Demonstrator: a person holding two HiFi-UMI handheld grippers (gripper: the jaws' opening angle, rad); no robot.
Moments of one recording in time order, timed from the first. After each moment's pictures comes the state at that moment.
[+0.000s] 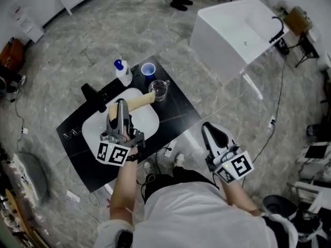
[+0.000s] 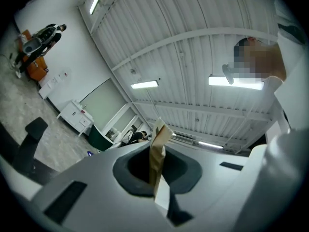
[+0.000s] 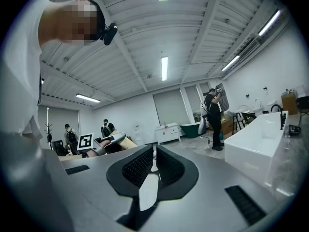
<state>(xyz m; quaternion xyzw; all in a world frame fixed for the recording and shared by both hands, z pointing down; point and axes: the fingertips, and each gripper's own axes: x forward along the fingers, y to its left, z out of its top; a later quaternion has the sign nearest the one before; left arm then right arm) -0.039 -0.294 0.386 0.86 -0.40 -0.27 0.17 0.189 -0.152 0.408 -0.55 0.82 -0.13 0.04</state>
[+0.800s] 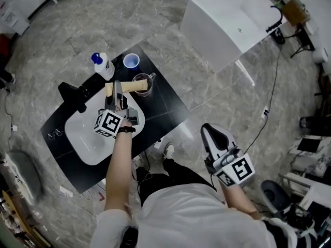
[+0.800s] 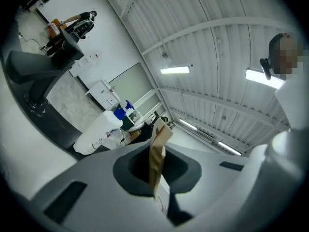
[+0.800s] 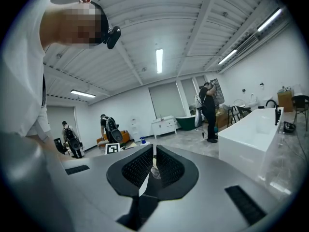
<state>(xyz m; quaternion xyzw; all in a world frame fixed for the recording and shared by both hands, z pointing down) -0.001 -0.402 0.555 0.80 -0.46 -0.23 0.32 0.231 -0.155 0.443 -0.56 0.81 -0.16 0.01</state>
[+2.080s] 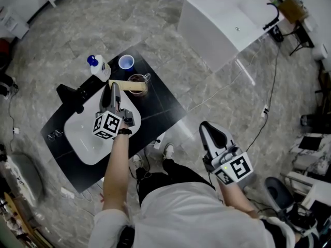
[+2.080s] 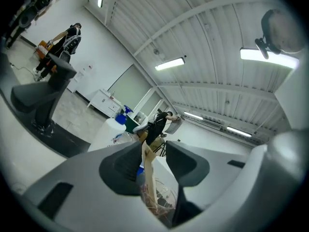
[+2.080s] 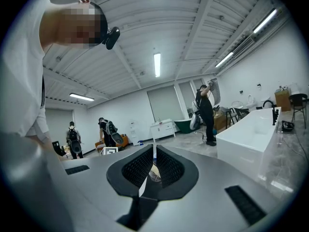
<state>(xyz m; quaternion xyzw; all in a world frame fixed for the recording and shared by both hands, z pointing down) -0.002 -0.392 0.557 0.81 -0.51 -0.16 0.26 0.250 -0.147 0.439 -0.57 0.81 -0.16 0.03</state>
